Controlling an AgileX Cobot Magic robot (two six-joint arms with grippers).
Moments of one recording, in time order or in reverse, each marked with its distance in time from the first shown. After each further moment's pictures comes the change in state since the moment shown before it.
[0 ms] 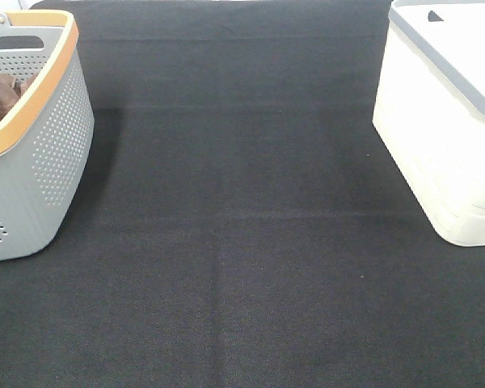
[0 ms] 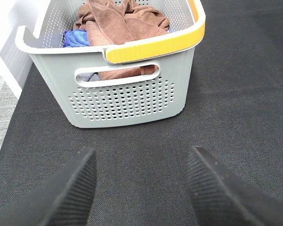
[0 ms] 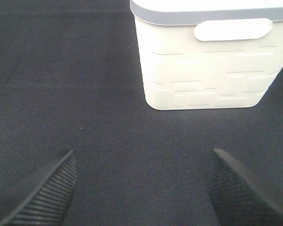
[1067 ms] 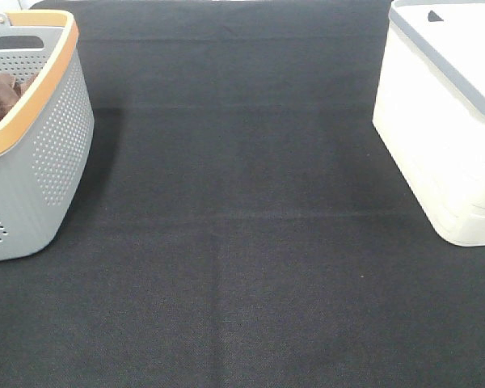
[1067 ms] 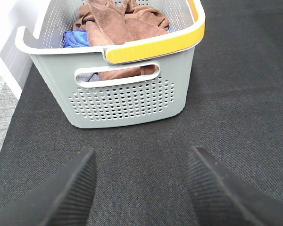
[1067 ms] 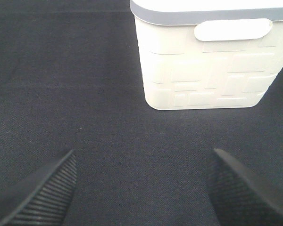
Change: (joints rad) left arm 0.000 0.000 0.000 0.000 0.000 0.004; right arm 0.000 0.000 0.000 0.000 0.000 0.000
